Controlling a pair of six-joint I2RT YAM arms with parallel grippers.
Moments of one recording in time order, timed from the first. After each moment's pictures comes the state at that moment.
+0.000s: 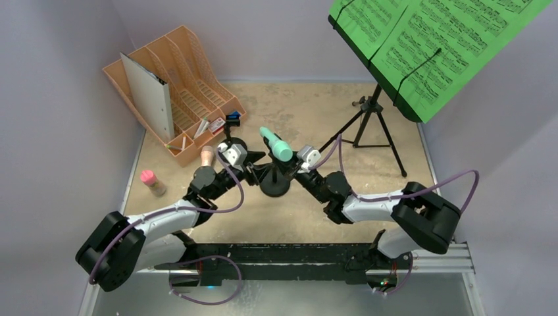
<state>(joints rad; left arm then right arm) -0.64 1.13 0.32 0.96 0.27 -0.16 0.96 1.44 0.47 1.27 0.08 -0.09</state>
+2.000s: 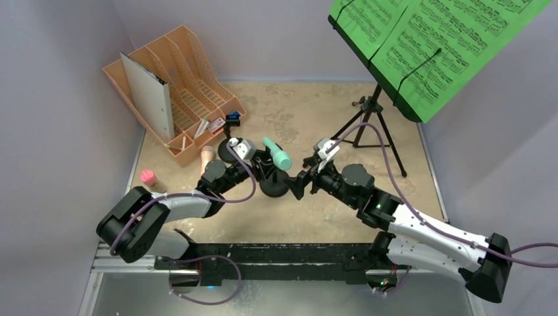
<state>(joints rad) -0.64 1.36 0.37 1.11 0.33 -0.21 0.96 0.86 0.59 0.13 0.08 0.17</state>
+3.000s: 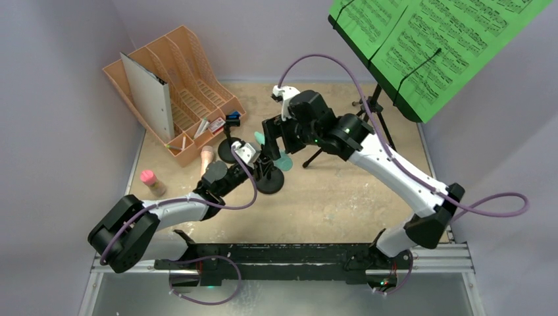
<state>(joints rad) -0.68 1.28 0.37 0.97 0.17 -0.01 0.87 1.48 1.68 -0.85 -0.01 0.33</state>
